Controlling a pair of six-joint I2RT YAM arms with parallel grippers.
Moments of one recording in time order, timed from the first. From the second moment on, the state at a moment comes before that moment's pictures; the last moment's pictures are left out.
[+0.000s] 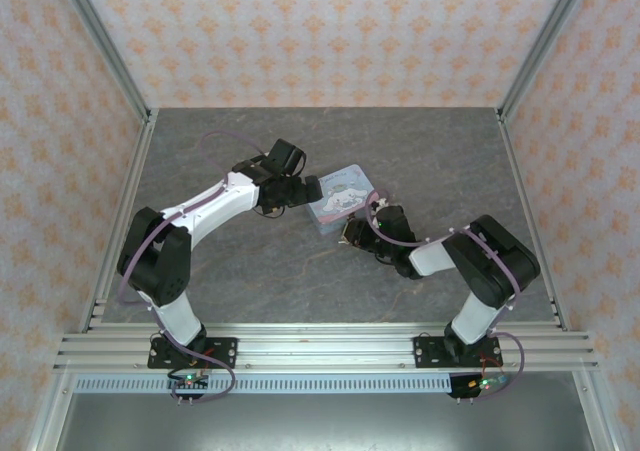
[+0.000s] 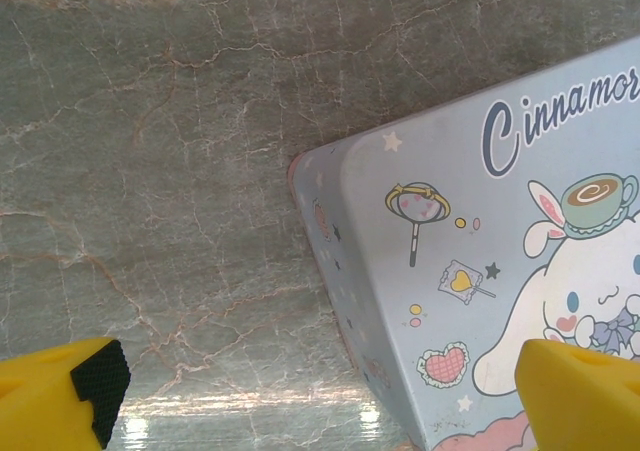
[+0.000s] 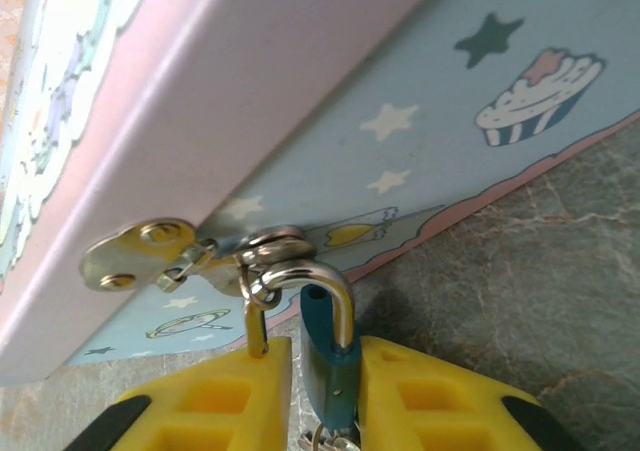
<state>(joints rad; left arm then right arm) -0.49 1.73 1.31 -0.66 0.00 -0.75 0.56 1.69 0.47 0.63 -0.23 0.87</state>
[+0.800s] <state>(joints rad) -0.54 1.73 1.29 -0.66 -0.03 -0.72 0.56 1.63 0.42 0.61 -0.20 0.88</state>
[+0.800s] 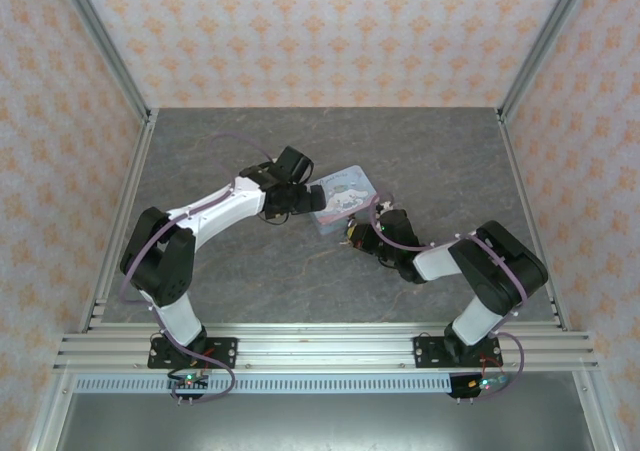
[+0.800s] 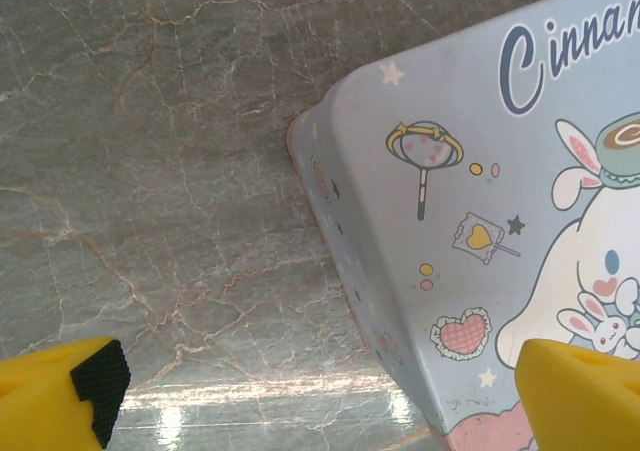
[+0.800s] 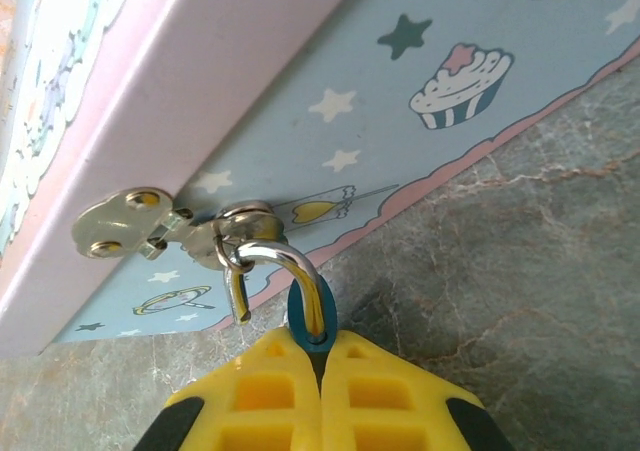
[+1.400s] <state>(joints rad) -0.58 1.76 1.25 -0.66 -0.10 -0.70 0.55 1.63 0.42 0.62 -0.20 0.90</state>
